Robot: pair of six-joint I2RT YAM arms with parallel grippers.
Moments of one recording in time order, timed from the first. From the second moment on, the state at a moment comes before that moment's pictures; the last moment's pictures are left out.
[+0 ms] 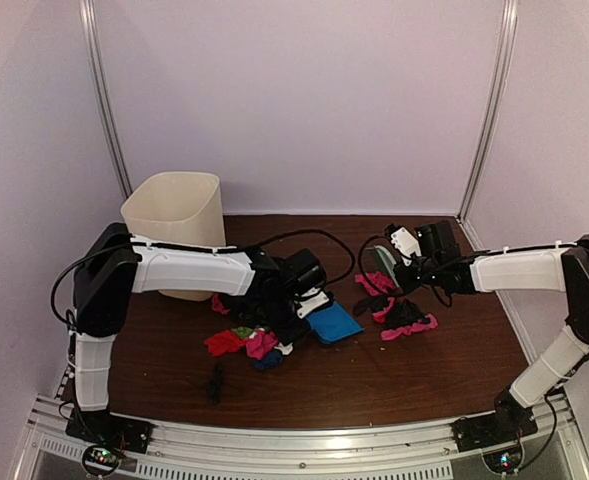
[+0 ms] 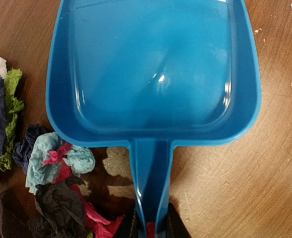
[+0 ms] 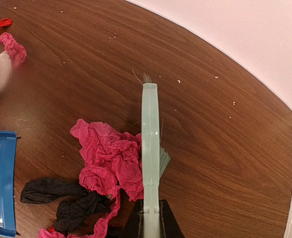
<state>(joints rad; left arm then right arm) -1.02 2.09 1.57 -0.74 -0.05 0.02 0.45 1.55 0.83 0.04 0.15 -0.19</state>
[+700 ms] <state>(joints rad) -1.01 2.09 1.55 -0.70 -0.01 0.03 0.53 1.38 0.73 -0.01 -0.10 -0.09</state>
